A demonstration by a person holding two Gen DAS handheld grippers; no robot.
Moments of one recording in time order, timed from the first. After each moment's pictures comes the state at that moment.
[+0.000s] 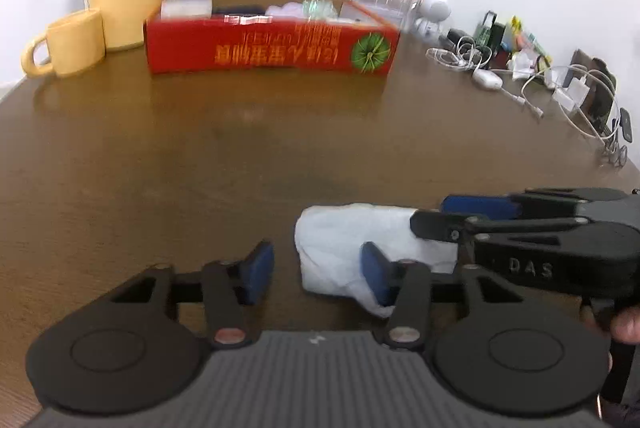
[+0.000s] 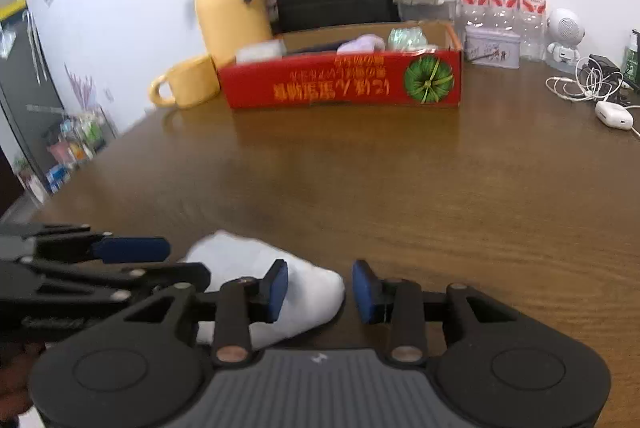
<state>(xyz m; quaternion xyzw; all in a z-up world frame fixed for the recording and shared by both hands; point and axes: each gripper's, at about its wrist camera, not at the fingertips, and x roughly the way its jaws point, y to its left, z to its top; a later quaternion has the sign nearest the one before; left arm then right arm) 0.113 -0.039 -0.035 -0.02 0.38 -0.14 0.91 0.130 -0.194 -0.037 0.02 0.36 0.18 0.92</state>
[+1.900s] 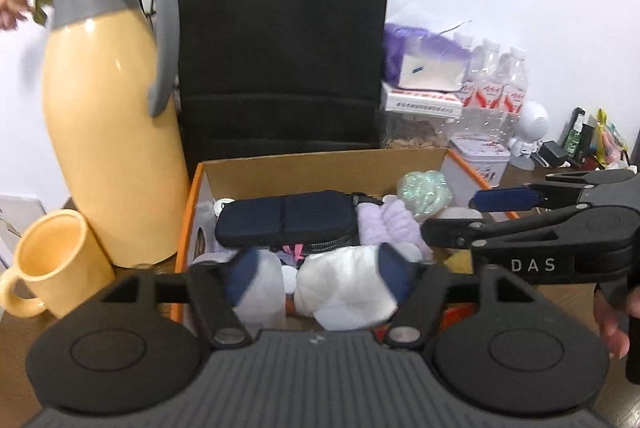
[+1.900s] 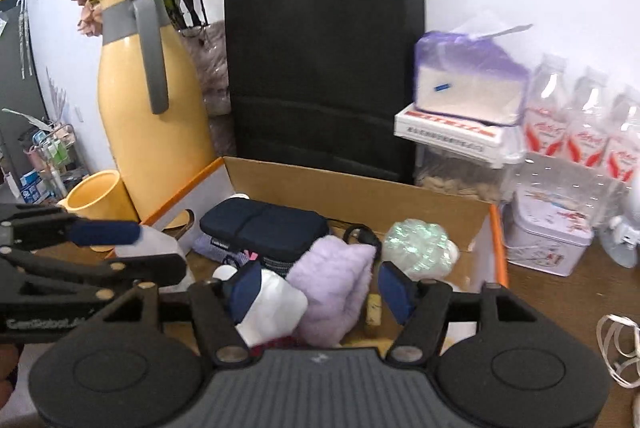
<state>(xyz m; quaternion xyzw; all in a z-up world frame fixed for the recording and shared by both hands) 0.372 -0.004 0.060 0.02 0.30 -0.09 0.95 0.441 -0.160 0.052 -0.03 0.33 0.18 0.93</state>
